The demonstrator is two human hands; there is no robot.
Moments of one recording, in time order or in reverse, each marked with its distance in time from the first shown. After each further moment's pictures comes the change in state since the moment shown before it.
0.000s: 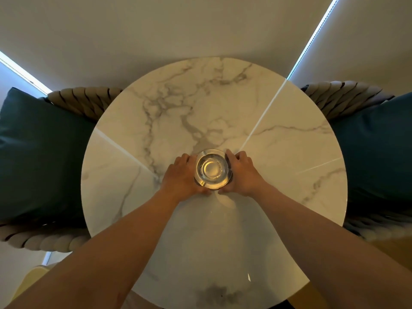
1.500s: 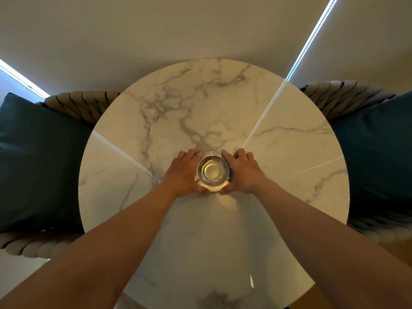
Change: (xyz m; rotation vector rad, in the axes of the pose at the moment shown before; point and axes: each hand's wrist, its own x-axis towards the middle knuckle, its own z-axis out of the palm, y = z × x) left_hand 0.021 -0.002 -0.010 0.022 -0.049 0.190; right_hand 0.012 0.004 -0.012 -0.225 -0.019 -0.024
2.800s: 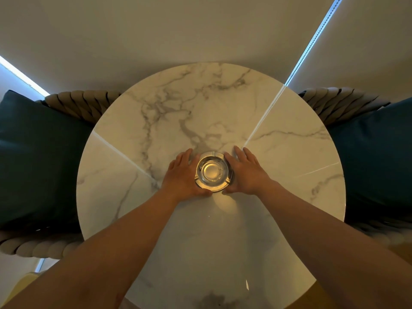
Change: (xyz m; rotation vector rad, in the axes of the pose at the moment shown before) left_hand -0.004 -0.005 0.022 0.030 0.086 -0.100; right_hand -0.001 0.008 -0.005 -0.041 -0.017 -0.030
